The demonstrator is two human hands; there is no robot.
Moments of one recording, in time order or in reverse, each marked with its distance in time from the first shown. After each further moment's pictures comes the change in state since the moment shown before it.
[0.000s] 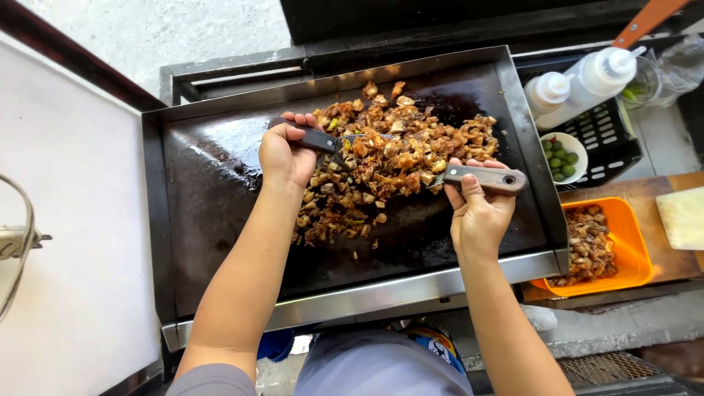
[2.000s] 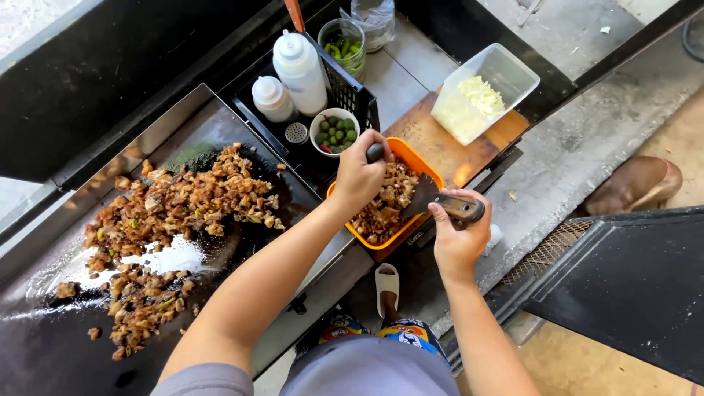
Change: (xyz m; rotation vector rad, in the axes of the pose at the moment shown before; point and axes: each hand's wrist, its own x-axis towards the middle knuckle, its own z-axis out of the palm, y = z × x) left_hand -0.171 -0.452 0.195 1.442 -0.895 0.196; right_hand -0.014 -0.143 -0.312 -0.808 0.641 -0.589
